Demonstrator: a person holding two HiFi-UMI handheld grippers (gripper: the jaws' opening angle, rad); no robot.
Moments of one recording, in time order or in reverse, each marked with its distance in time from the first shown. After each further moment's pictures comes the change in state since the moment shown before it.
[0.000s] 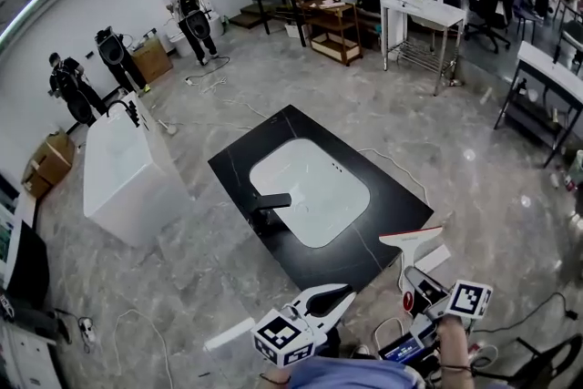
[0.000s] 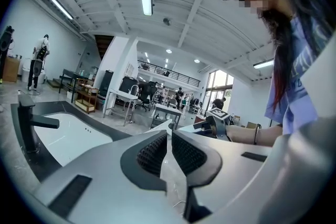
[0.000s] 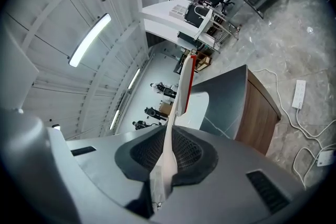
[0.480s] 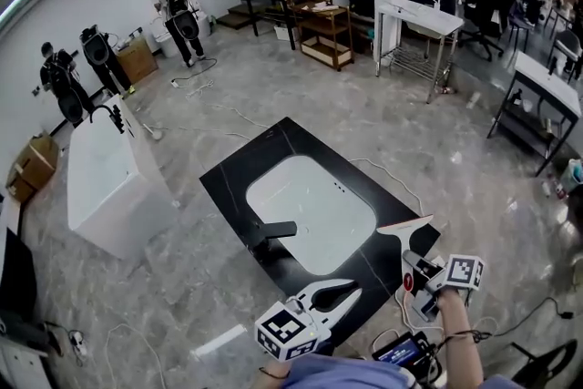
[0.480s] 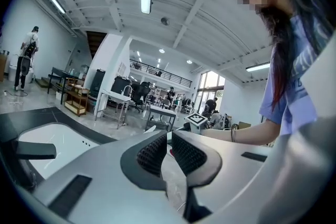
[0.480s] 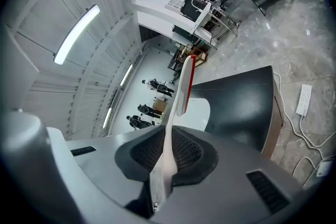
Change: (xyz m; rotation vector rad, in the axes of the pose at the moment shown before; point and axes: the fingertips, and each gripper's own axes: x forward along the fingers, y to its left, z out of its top) left arm 0.021 0.086 0.042 0.022 -0.004 -0.110; right arm 0.122 -0.027 0.064 0.017 0.045 -0.030
